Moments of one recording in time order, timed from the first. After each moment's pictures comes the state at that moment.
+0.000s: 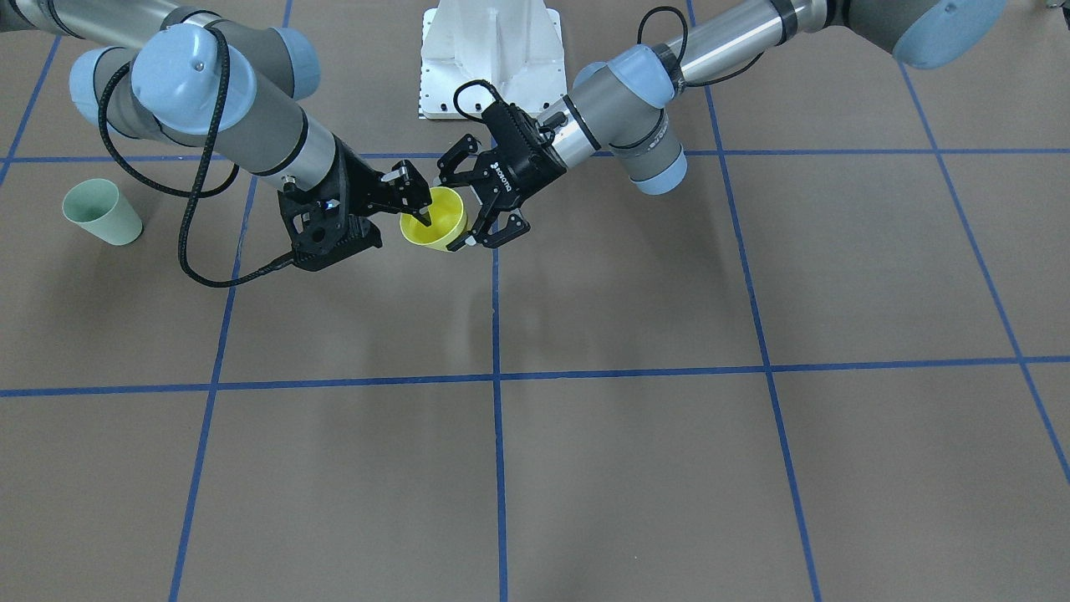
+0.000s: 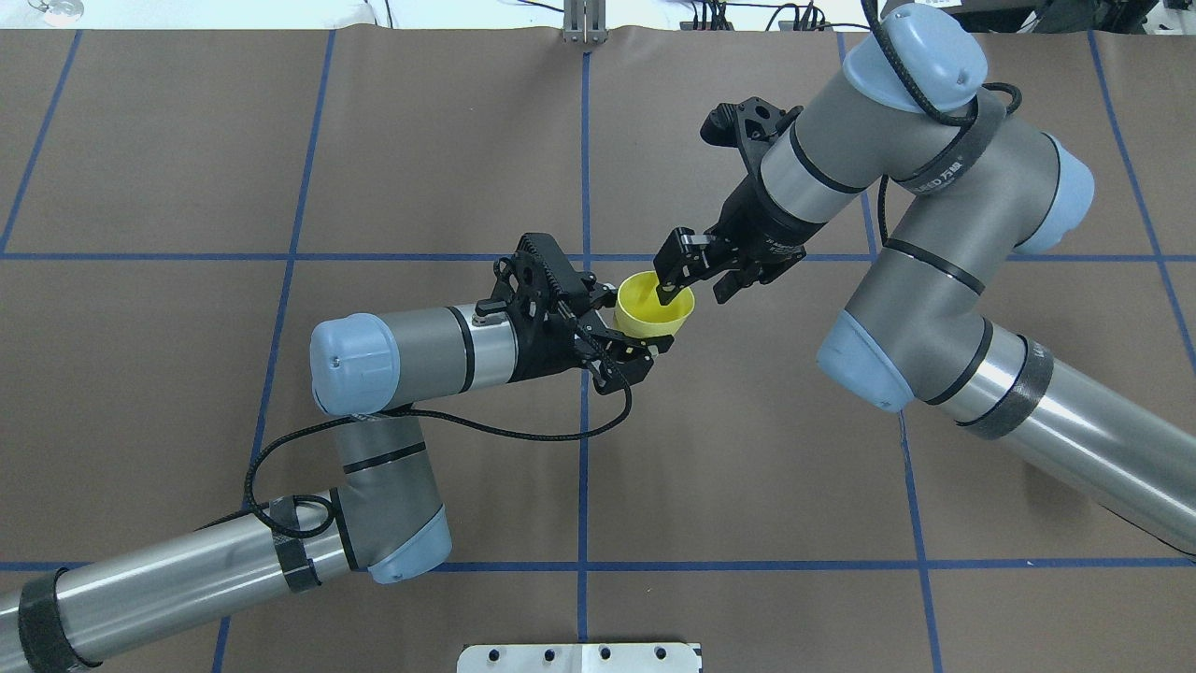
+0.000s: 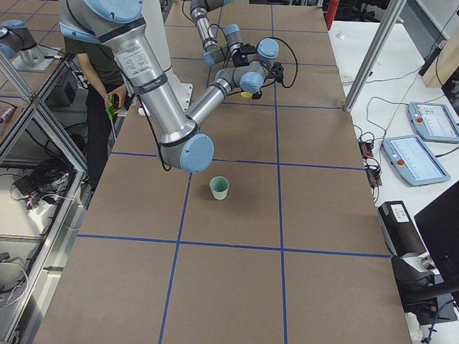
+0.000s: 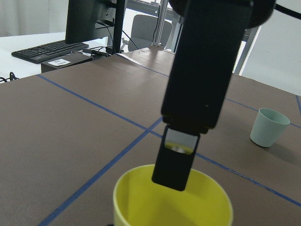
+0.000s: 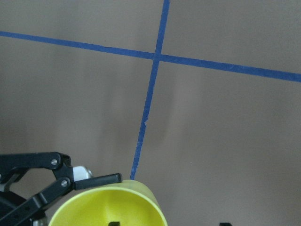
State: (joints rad) left arm -0.43 -2.26 -1.37 -2.91 -1.64 -0.52; right arm 0.77 -1.00 1.73 -1.34 2.36 0.96
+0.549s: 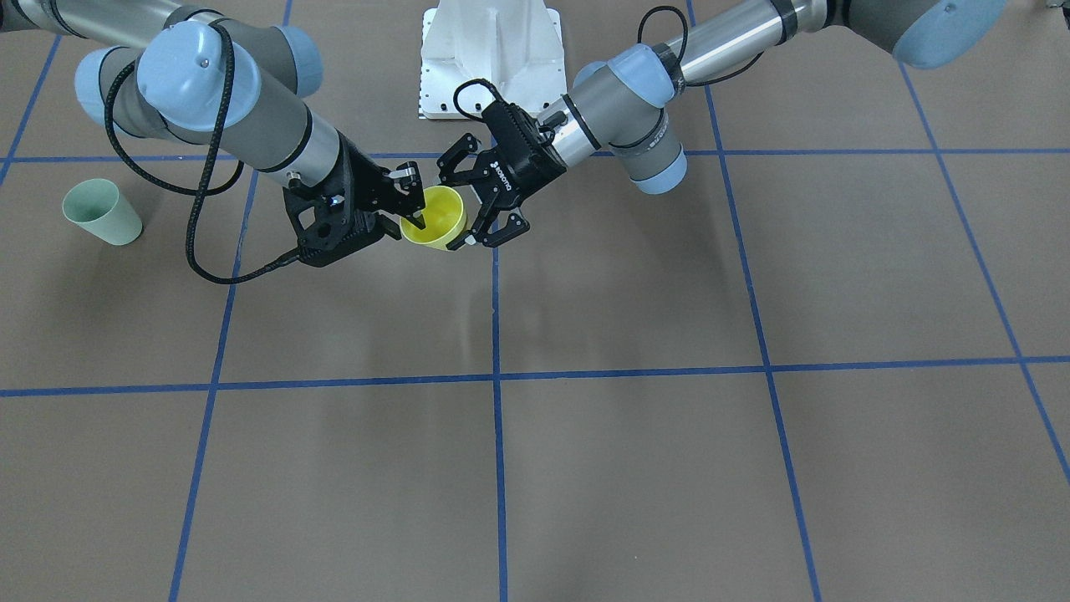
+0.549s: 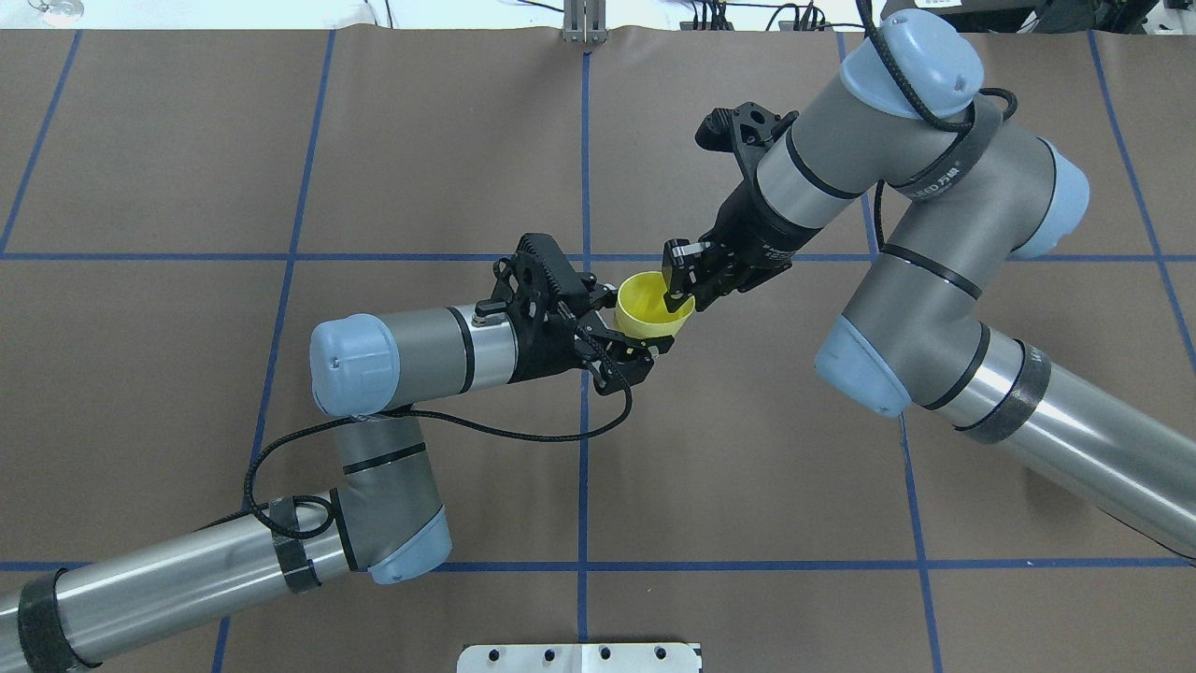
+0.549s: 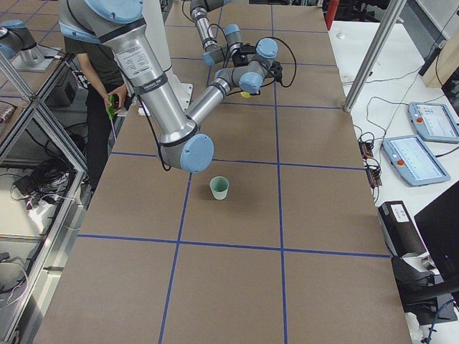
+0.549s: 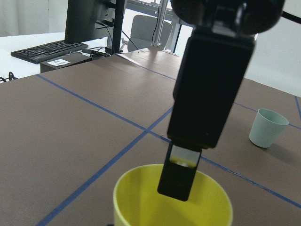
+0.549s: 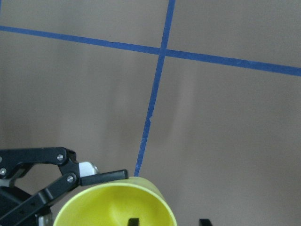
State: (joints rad) left arm -0.43 -2.25 -1.38 -2.91 -1.64 -0.52; right arm 0.76 -1.00 1.73 -1.32 2.37 0.97
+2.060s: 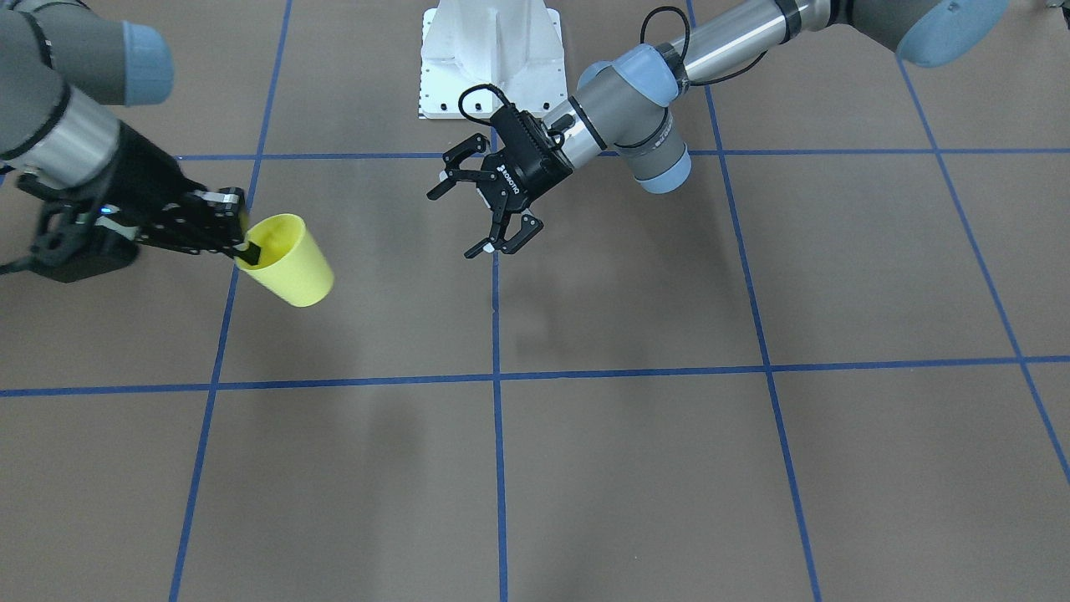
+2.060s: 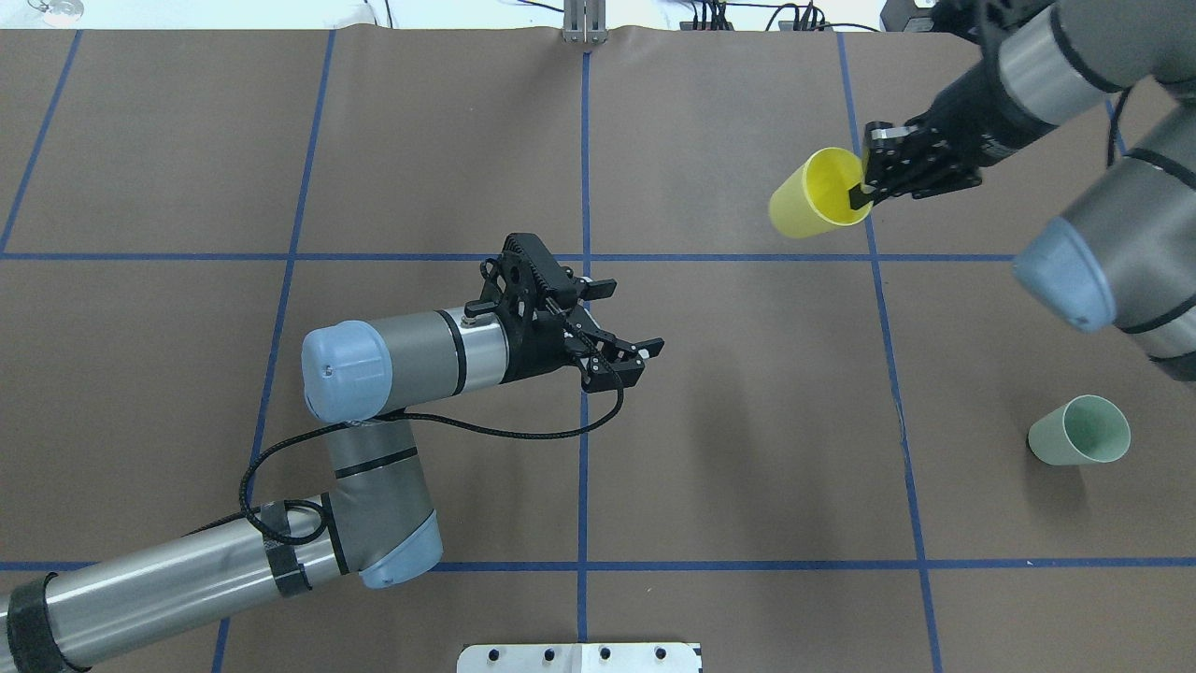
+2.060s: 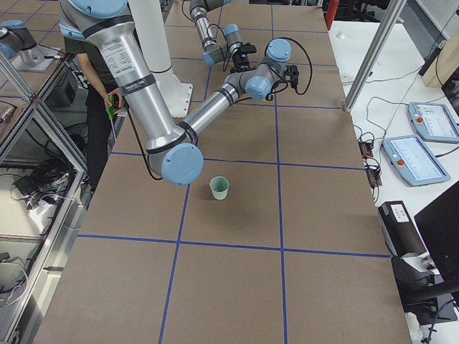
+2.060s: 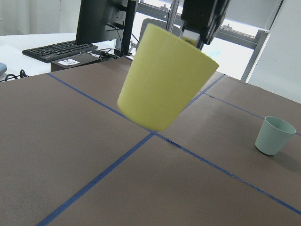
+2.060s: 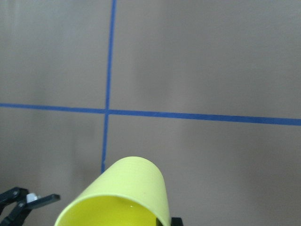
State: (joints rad) left arm -0.43 -2.23 -1.38 -2.91 -1.58 -0.56; right arm 1.07 -1.26 1.88 -1.33 2.44 1.04
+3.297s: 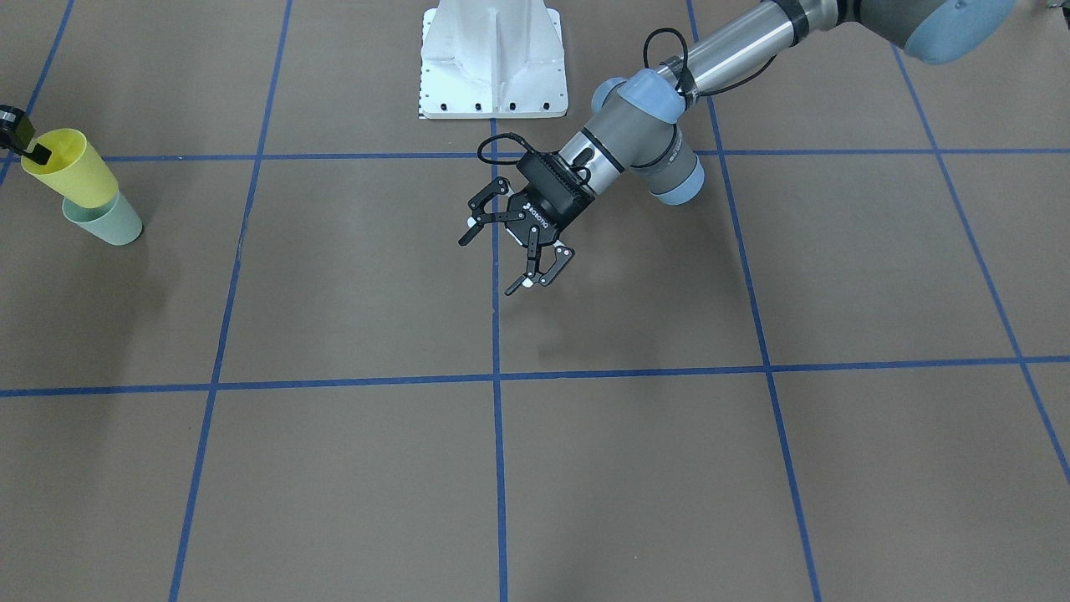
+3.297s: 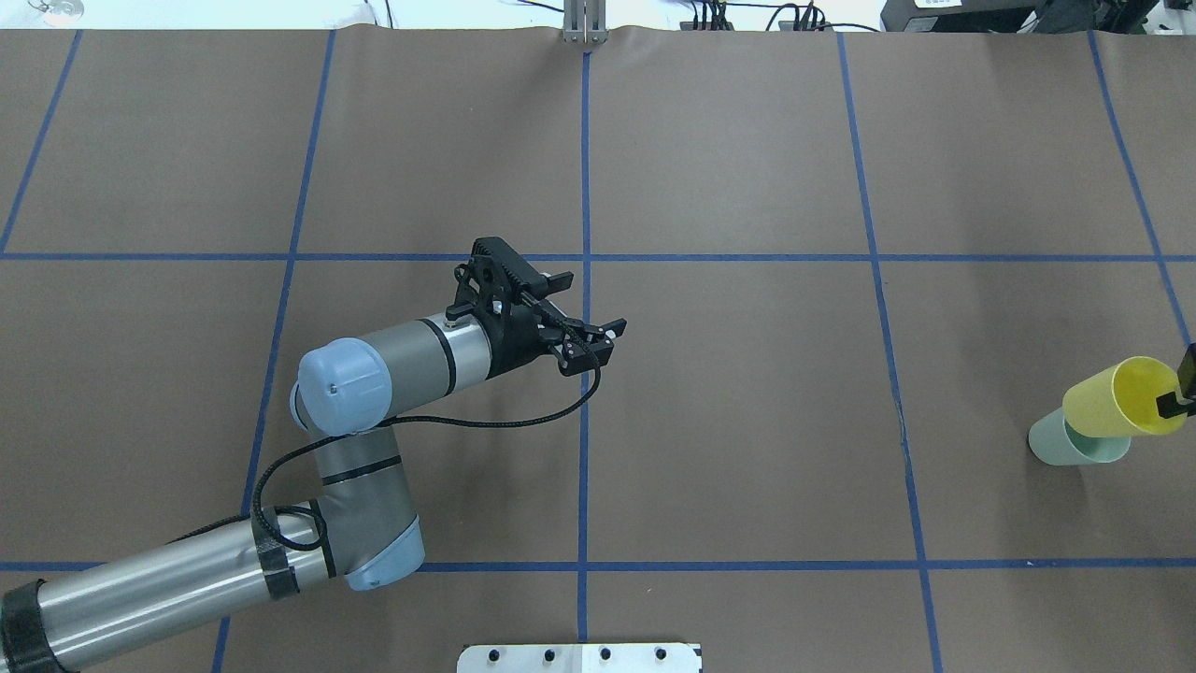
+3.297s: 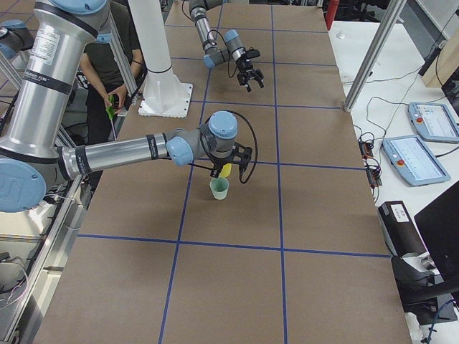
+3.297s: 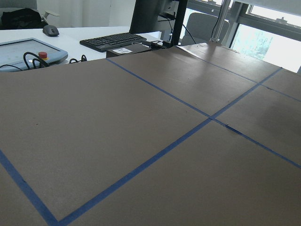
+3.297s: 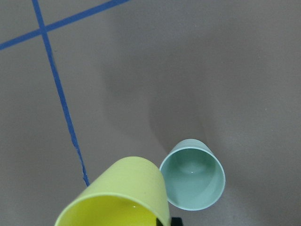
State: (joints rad) left arm -0.42 -2.21 -1.32 -2.91 -1.46 -0.64; right arm 1.15 -1.90 2.07 -1.34 2.47 0.81
